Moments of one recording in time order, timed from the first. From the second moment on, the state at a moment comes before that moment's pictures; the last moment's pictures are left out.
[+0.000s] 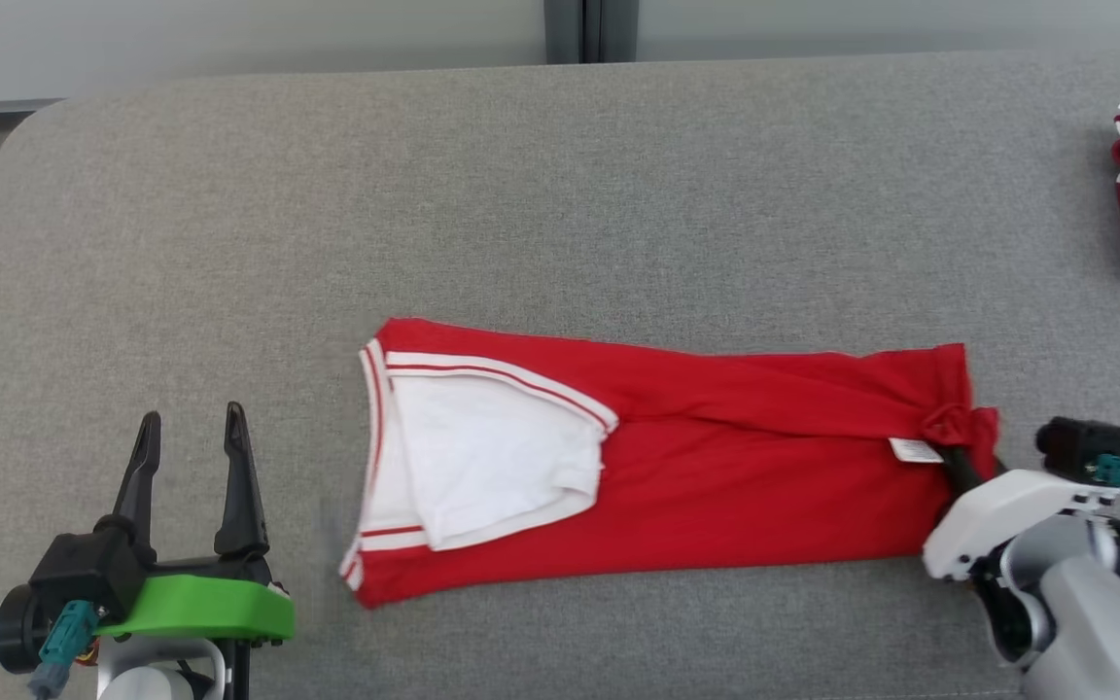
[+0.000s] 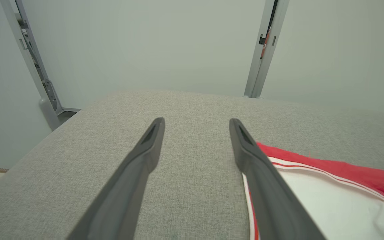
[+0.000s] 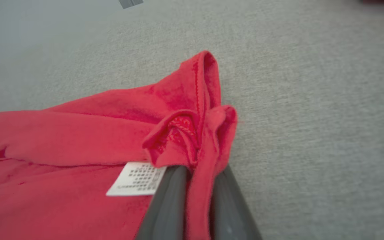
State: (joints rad) left arm -0.08 0.05 0.06 0.16 -0.20 -0.11 -0.26; right arm -0.32 -0.21 0.10 0.67 0.48 0.13 -0.14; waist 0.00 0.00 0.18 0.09
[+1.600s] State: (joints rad) left arm -0.06 0.05 0.00 0.22 -0.20 -0.10 -0.26; right arm -0.35 -0.05 0.47 0.38 0.64 0.13 0.03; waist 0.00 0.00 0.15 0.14
